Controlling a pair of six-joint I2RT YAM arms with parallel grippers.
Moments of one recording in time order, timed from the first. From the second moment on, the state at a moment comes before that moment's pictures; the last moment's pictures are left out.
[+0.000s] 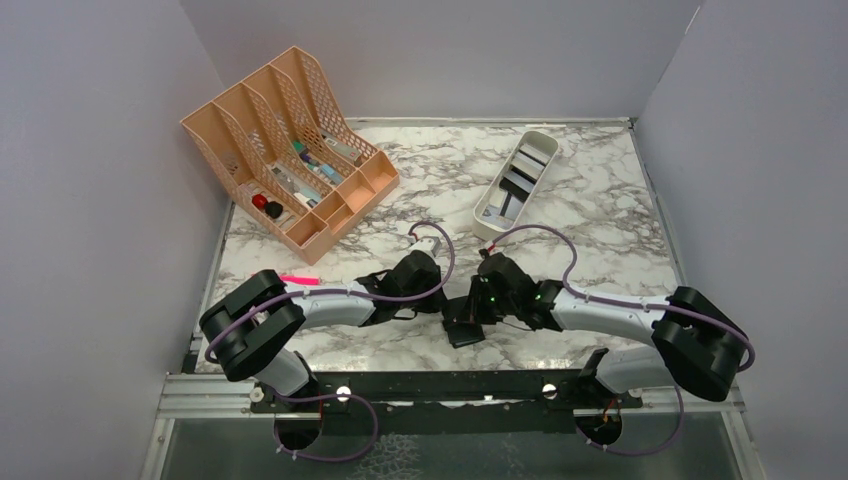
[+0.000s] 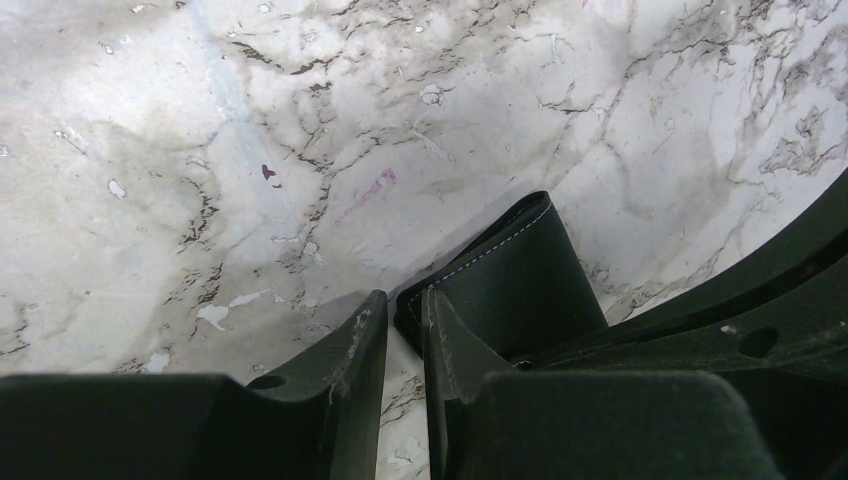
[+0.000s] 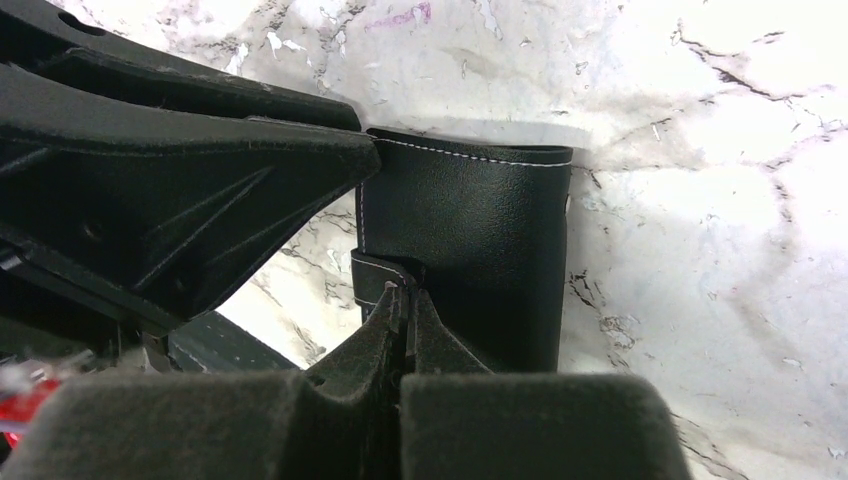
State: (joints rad) left arm -0.94 1.51 0.61 0.15 -0.05 -0.72; right arm 0.89 1.32 0.54 -0.08 -0.05 0.88
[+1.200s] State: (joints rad) left arm -0.94 1.45 0.55 0.16 -0.04 -0.71; right arm 0.88 1.46 0.67 -0.23 -0.06 0.94
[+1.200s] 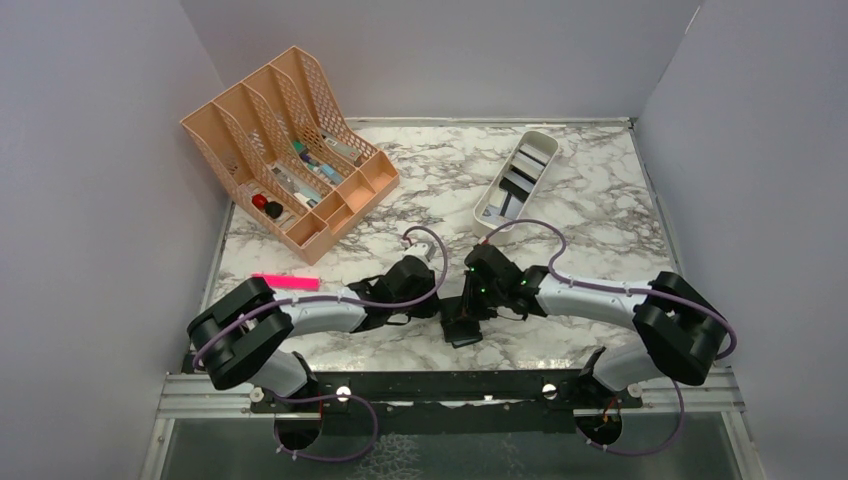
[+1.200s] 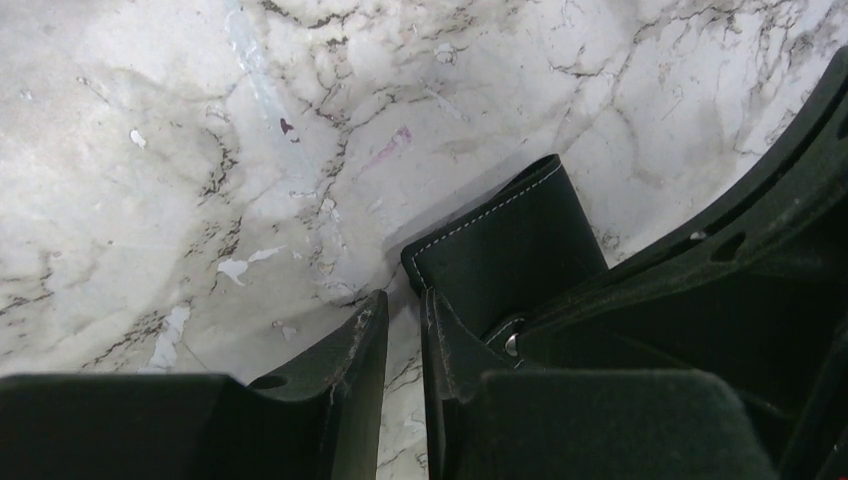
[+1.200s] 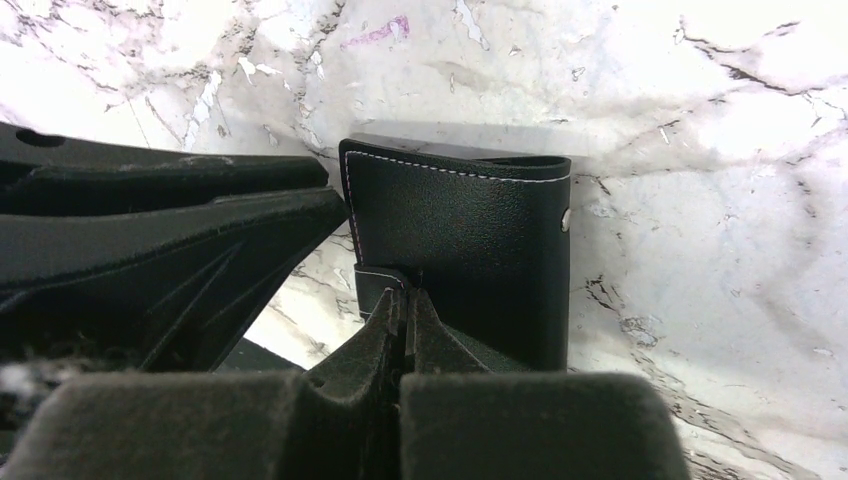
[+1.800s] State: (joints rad) left arm -0.94 1.33 0.48 0.19 0.01 -0.72; right arm 0.86 1.48 0.63 -0.16 -0.12 1.03
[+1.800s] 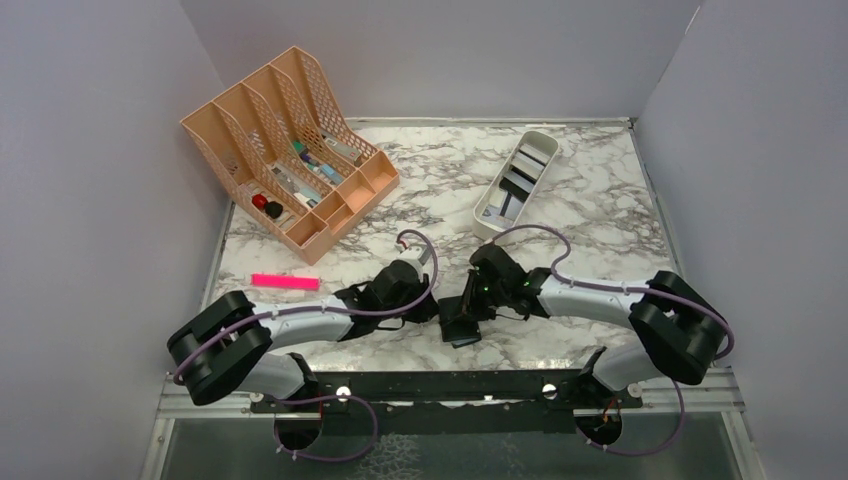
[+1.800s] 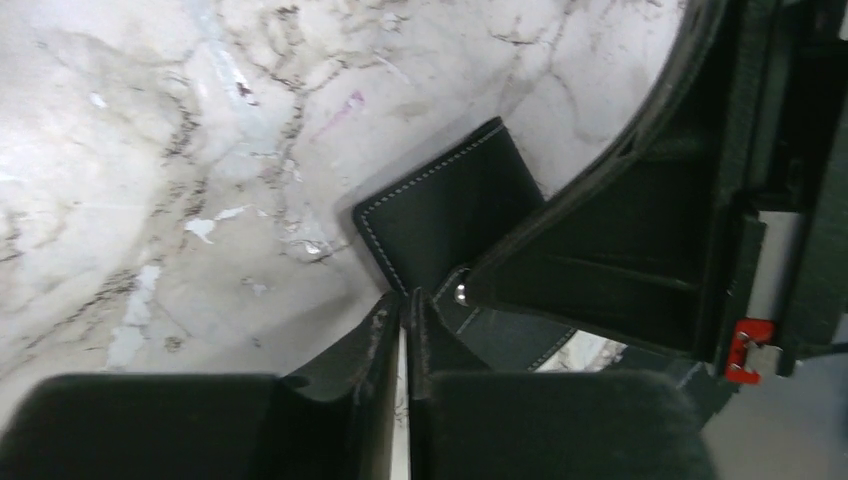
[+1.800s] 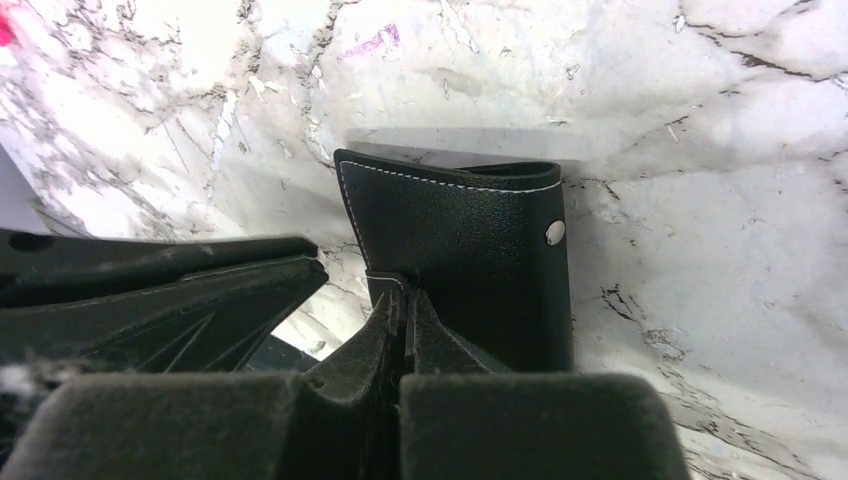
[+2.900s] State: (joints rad) left arm -0.97 1.55 0.53 0.41 0.13 -0.72; right arm 0.86 1.38 0.67 -0.33 0.02 0.95
